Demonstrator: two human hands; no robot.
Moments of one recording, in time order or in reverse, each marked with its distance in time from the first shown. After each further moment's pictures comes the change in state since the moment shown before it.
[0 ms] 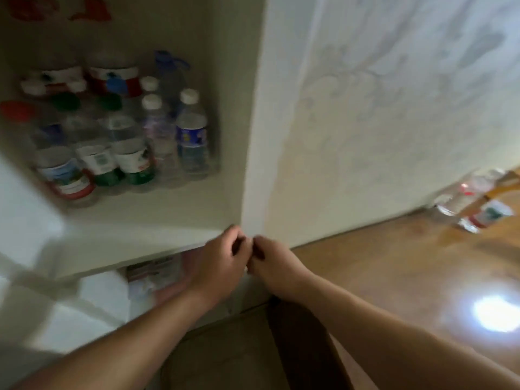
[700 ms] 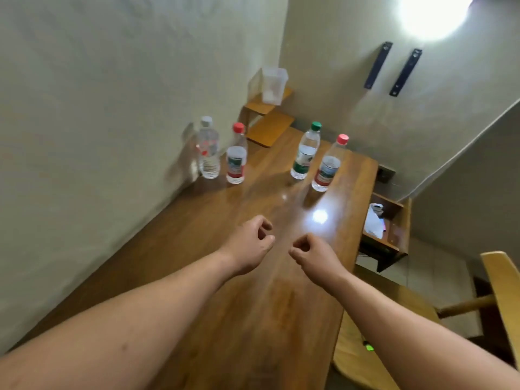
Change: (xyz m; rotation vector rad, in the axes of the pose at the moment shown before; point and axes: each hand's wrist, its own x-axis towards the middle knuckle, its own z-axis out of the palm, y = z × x) left_hand 0.041 0.347 0.570 0.147 -0.900 0.378; right_hand -0.288 0.490 -0.293 0.395 0.723 0.826
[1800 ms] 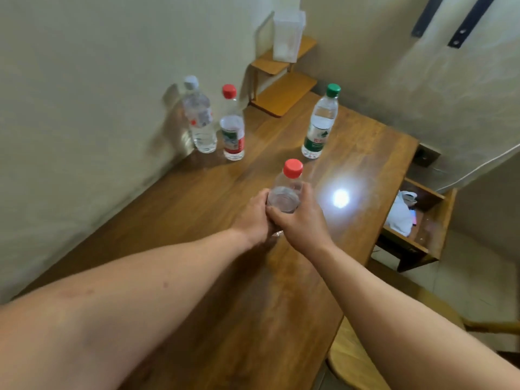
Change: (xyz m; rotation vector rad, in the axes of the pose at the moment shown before) left_hand 0.117 -0.025 0.080 -0.215 0.157 -0.089; right_hand 0.102 0.002 0.005 0.245 0.068 -0.259
